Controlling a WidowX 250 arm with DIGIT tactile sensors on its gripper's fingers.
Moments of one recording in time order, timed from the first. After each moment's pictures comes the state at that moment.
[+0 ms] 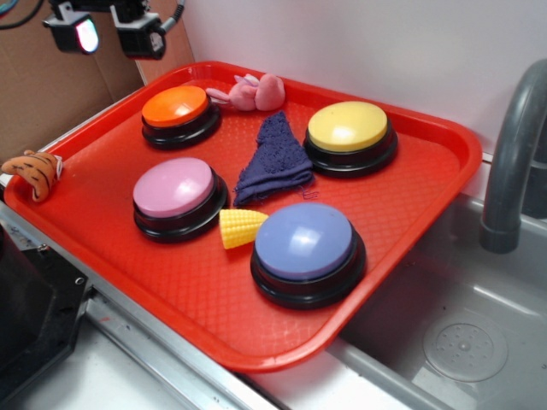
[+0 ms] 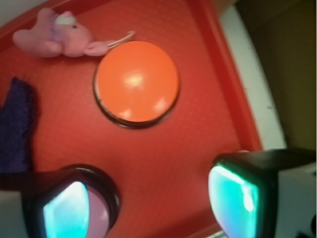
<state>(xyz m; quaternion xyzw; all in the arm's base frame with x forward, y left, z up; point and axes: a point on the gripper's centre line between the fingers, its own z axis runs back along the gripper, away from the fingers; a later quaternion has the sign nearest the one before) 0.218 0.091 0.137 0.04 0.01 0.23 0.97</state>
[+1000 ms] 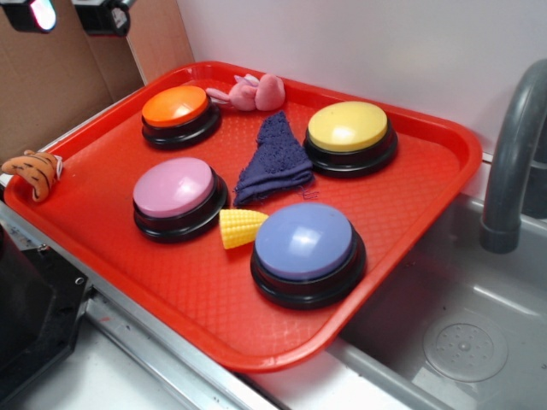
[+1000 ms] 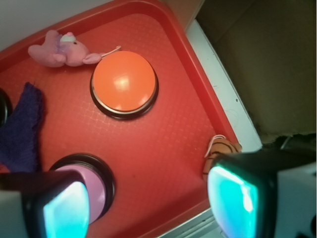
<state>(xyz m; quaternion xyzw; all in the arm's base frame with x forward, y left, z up) 0.187 0.078 0.166 0.05 -0.04 0.23 0.97</state>
